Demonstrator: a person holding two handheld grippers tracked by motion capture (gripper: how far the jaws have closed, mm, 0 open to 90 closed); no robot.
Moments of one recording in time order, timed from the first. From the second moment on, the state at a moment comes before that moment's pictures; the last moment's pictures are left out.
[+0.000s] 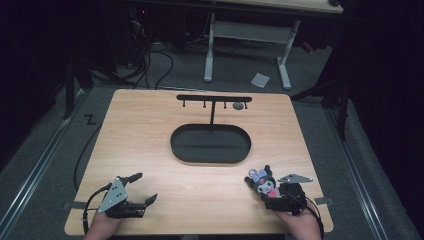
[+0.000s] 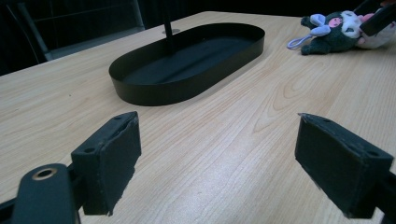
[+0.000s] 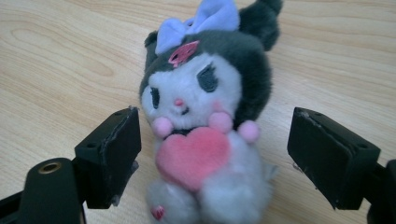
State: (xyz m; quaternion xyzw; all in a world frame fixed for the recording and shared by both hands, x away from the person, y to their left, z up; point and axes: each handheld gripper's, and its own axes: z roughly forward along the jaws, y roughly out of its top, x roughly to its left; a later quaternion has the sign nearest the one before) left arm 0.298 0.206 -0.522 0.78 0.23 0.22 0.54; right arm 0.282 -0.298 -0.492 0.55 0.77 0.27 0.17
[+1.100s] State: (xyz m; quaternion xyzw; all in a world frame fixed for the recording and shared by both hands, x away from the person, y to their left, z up) left arm 0.299 0.209 -0.521 0.77 0.24 0.22 0.55; right arm 0.317 -0.255 -0.477 0.50 0.86 0.00 0.10
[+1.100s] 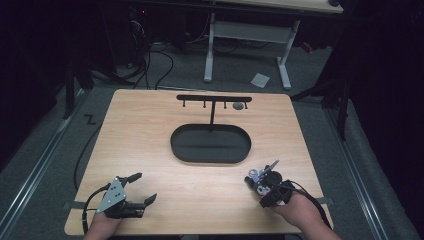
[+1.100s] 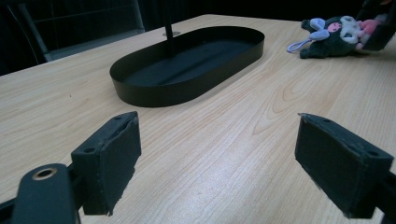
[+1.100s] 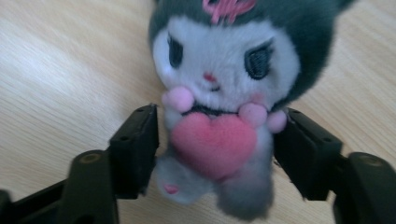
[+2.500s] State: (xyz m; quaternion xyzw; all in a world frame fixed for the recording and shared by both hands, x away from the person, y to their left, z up) left arm 0.298 0.209 -0.521 0.77 0.24 0.22 0.55; right arm 0.371 -0.245 -0.361 0.52 0.83 0.15 0.11
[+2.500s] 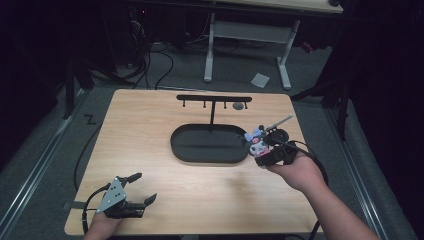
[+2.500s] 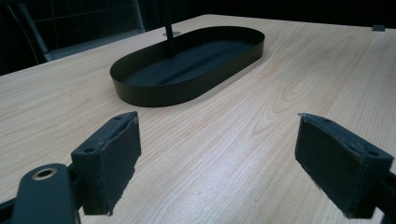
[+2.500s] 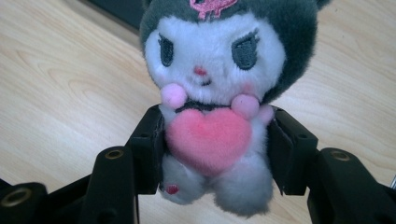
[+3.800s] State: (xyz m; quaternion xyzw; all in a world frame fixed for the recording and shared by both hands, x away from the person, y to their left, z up) left arm 0.299 0.208 -0.521 0.77 0.24 0.22 0.55; right arm 0.454 -0.249 -0.315 0.58 0.78 0.21 0.13
